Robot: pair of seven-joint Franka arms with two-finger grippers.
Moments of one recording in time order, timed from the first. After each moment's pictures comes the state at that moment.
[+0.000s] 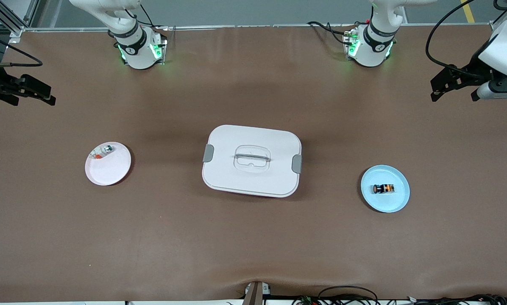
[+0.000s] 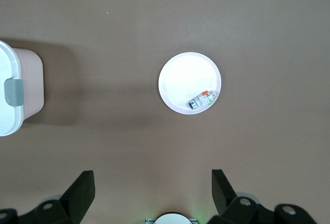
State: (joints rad) left arm -0.03 -0.12 -0.09 -1.65 0.01 1.58 -0.10; right arm -0.04 -0.02 0.02 -1.54 0.03 1.42 0.01
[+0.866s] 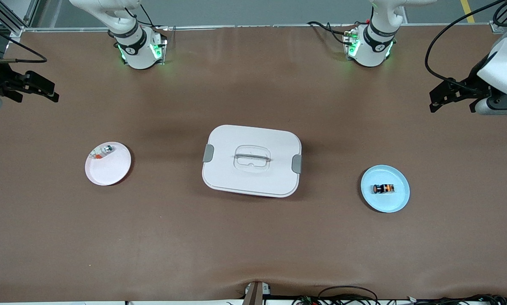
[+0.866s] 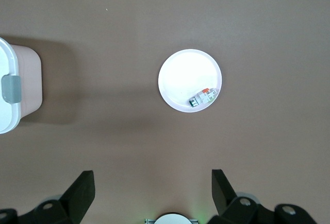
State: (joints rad) left arm -0.03 -0.03 -0.09 -1.58 0.01 1.58 -0.10; right arm -0.04 -0.08 0.02 -1.62 0.03 1.46 0.01
